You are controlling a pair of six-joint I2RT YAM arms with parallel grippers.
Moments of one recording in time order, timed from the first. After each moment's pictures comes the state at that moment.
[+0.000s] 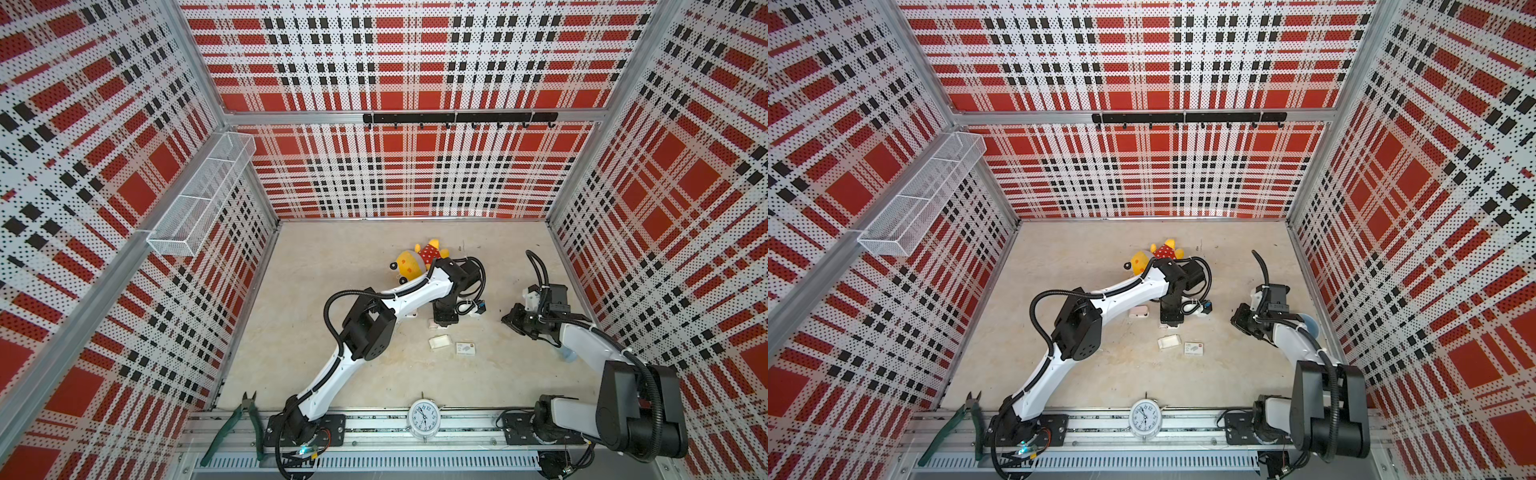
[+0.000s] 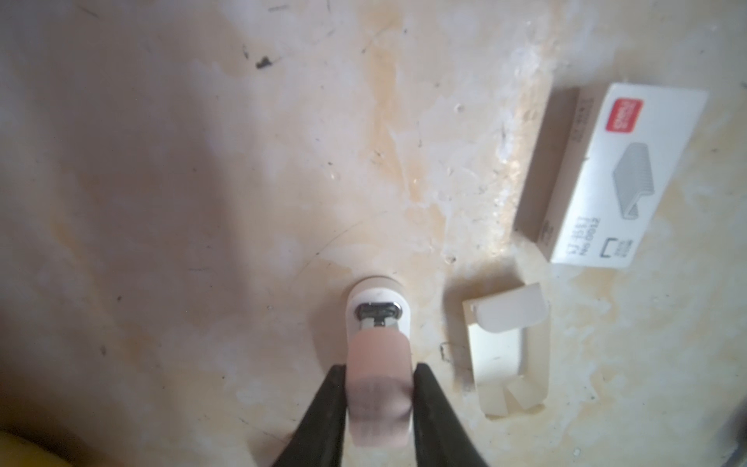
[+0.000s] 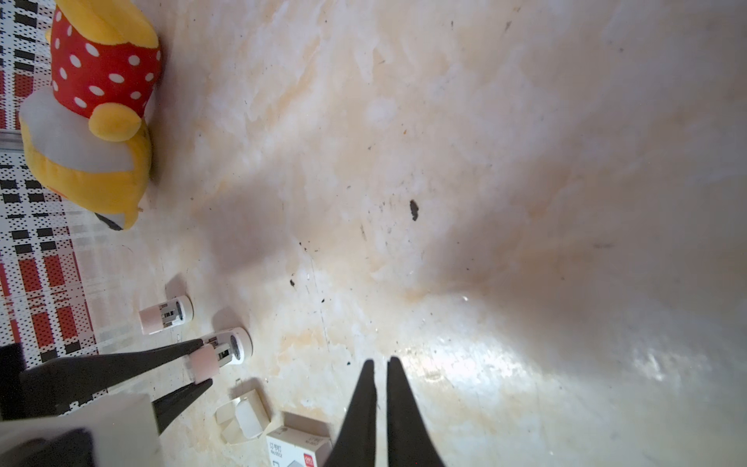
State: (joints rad) left arm -0.91 2.41 2.17 -1.29 0.04 0.69; right arm -0.10 1.28 0.57 -0.35 -0.42 0.44
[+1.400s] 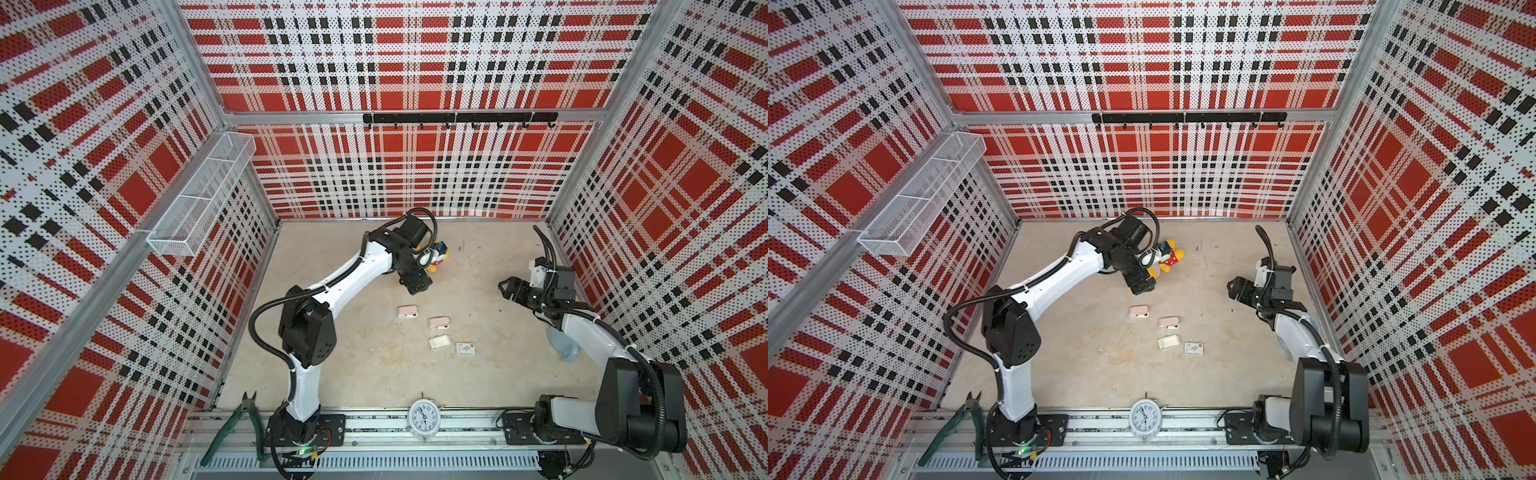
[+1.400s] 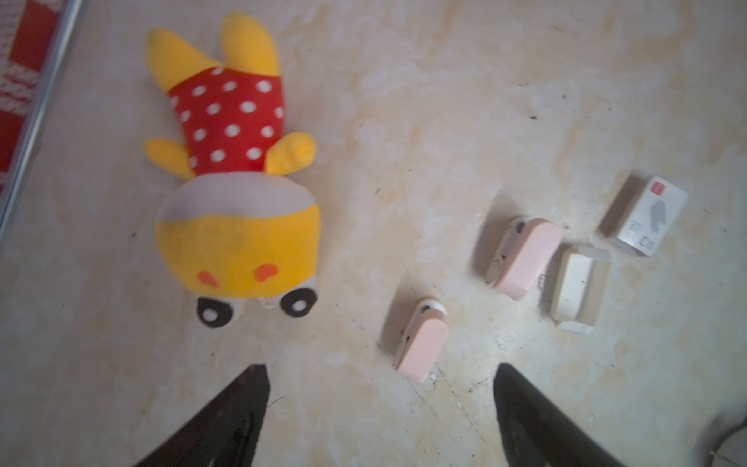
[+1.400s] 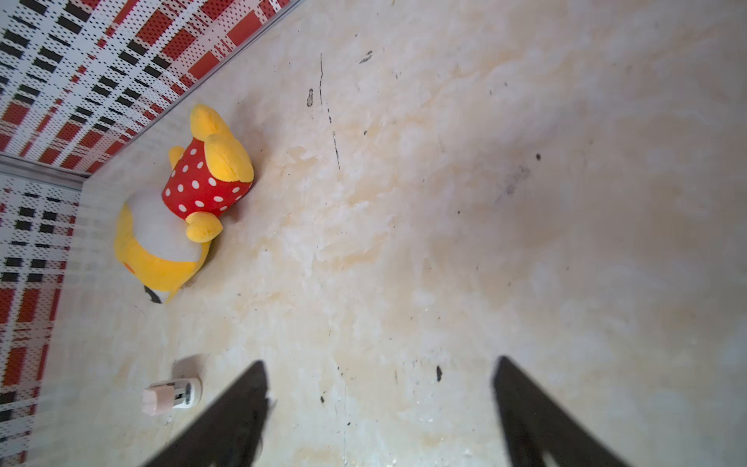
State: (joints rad) left arm -0.60 1.93 1.80 -0.98 0.11 0.44; right arm -0.10 1.32 0.71 -0.15 -0.33 0.32
